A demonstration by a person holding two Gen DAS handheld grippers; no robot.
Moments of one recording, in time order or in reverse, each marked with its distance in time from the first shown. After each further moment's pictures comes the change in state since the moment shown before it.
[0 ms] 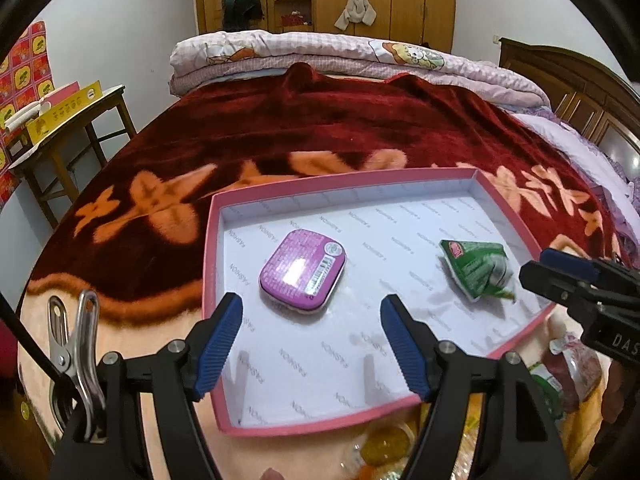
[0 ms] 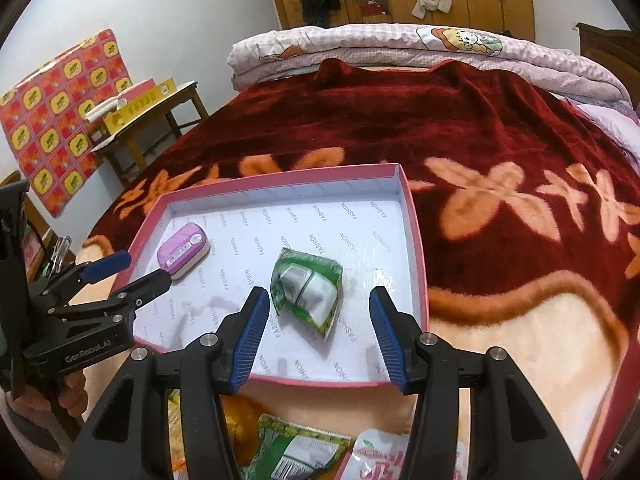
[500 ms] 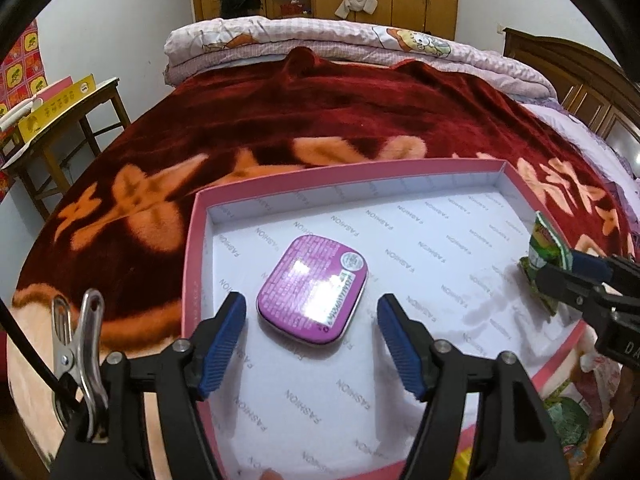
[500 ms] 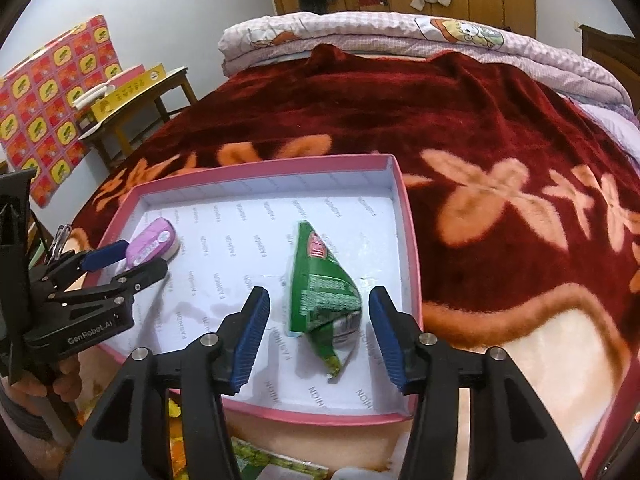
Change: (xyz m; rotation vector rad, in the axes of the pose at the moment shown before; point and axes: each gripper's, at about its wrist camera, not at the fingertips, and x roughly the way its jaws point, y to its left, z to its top) left arm 0.046 0.008 0.009 0.015 0.030 0.010; right arm 0.029 -0.004 0.009 -0.031 0.043 -0.041
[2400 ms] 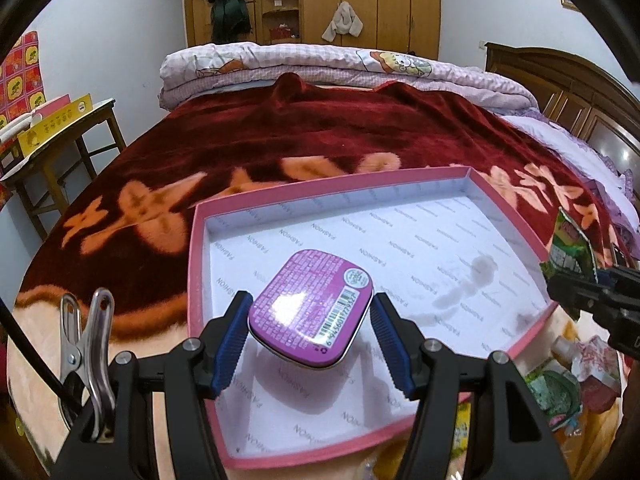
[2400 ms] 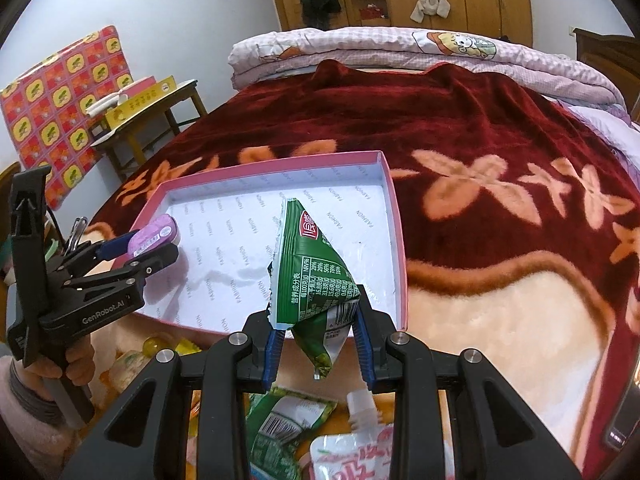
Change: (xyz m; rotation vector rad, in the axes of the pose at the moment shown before) left arm -0.030 -0.003 -0.011 0.019 -0.087 -0.040; right arm -0.038 -0.003 -0.029 0.011 -0.042 0.016
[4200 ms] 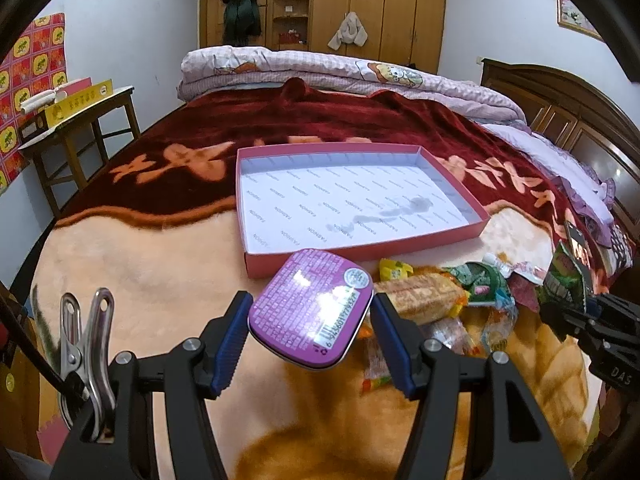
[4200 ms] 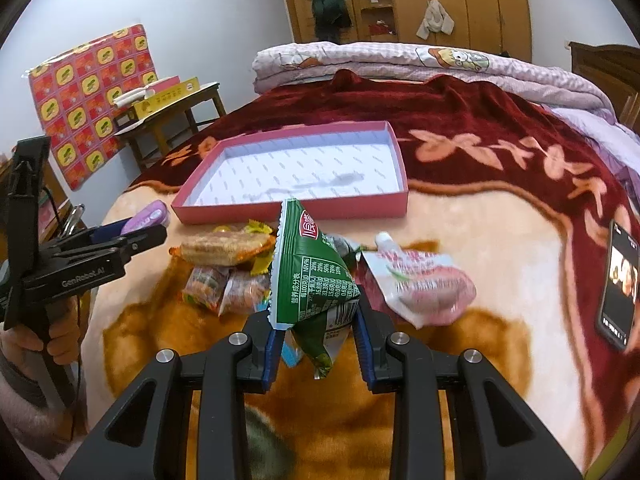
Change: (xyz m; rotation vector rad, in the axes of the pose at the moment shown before) left arm -0.117 -0.003 -0.083 -0.063 -0.021 -0.029; right arm -0.097 0.029 -0.102 -0.043 -0.062 0.016
